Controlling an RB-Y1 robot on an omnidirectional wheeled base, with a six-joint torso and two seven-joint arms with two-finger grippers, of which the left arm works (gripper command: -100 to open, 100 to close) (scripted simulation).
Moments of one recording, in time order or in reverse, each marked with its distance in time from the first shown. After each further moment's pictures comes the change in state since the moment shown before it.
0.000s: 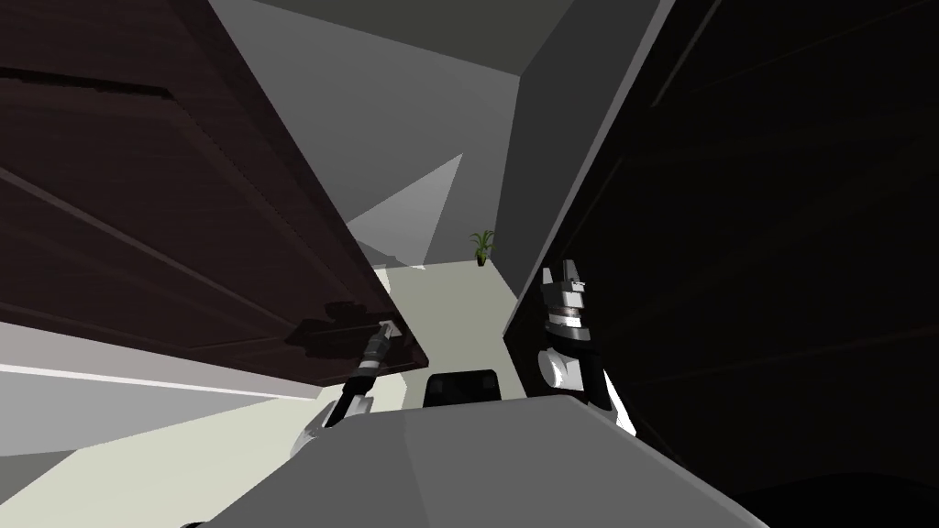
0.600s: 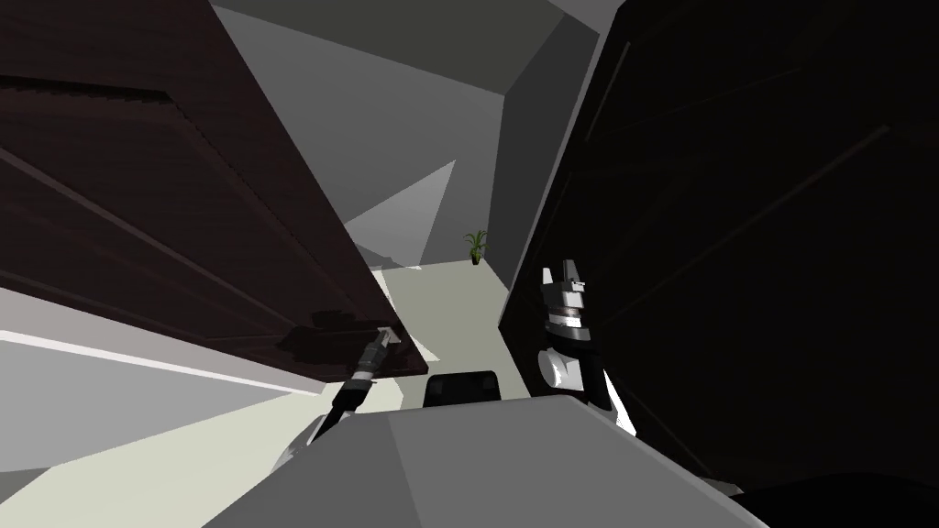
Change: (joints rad) arm 0.063 0.046 -0.055 -0.013 -0.016 -0.057 0.051
